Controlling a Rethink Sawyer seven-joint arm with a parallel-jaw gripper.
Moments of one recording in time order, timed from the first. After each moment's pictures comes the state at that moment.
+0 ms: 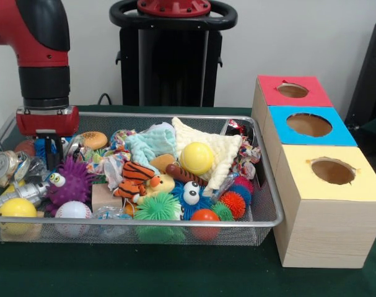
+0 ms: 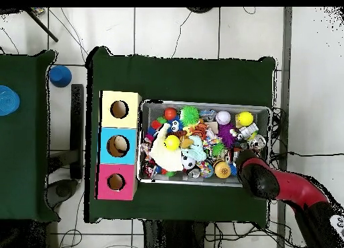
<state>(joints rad) -1.03 -0.49 0.40 1.76 -0.69 0.14 1.58</state>
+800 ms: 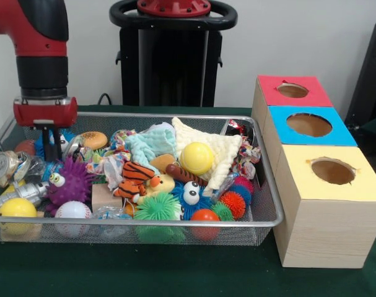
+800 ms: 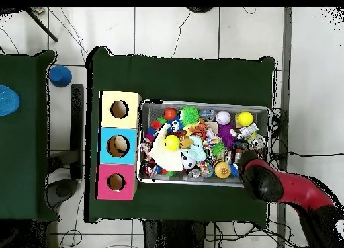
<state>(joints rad) -1.04 -0.56 0.42 1.80 -0.69 0.17 1.58</state>
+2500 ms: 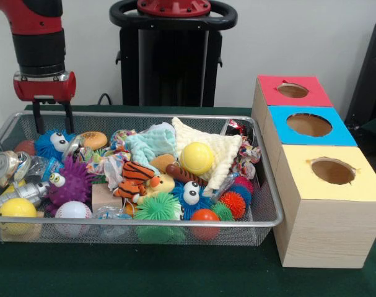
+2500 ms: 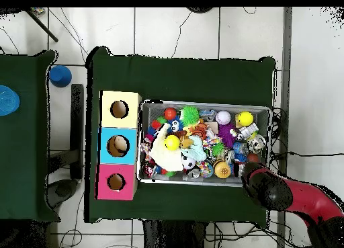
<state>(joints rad) -1.08 -0.63 0.43 1.87 -0.65 0.35 1.58</state>
